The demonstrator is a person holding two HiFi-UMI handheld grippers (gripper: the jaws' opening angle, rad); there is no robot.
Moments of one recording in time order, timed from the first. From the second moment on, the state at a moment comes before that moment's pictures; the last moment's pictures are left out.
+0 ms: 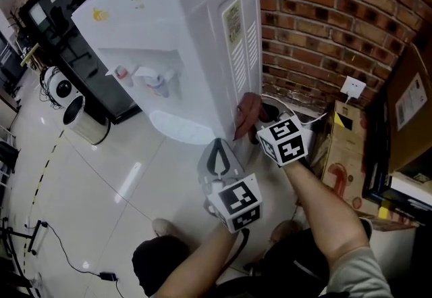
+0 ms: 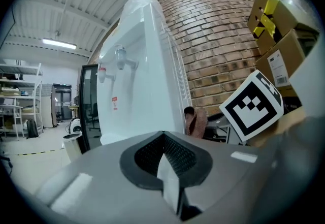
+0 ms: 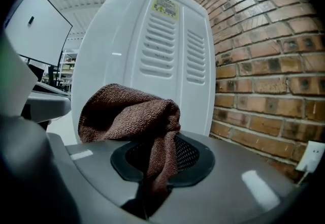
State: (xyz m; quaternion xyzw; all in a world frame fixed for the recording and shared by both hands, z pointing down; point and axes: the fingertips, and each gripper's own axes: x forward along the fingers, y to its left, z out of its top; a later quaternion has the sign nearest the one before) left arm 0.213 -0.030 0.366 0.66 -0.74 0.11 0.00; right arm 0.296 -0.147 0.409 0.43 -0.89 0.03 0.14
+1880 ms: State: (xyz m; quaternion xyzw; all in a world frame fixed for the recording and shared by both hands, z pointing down) left arm 0.192 -0.015 0.658 0.59 -0.72 0.28 0.22; right arm 0.292 -0.133 0.752 0.42 -0.81 0.31 0.27
